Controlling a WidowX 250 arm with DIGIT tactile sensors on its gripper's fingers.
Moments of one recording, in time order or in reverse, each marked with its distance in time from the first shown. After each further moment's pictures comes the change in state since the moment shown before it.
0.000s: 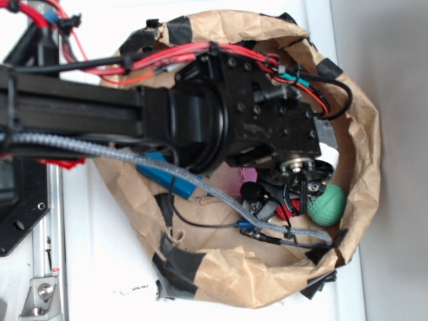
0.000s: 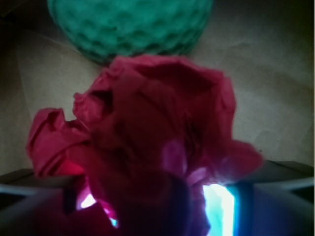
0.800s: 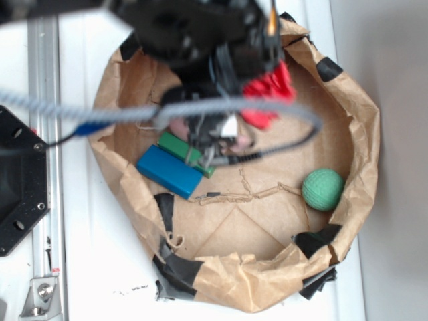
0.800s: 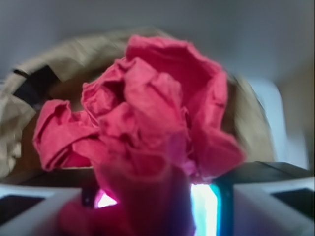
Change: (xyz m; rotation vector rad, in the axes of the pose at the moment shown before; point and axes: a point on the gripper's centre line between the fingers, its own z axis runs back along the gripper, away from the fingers) arm -0.064 0.028 0.166 0.127 -0.014 0.471
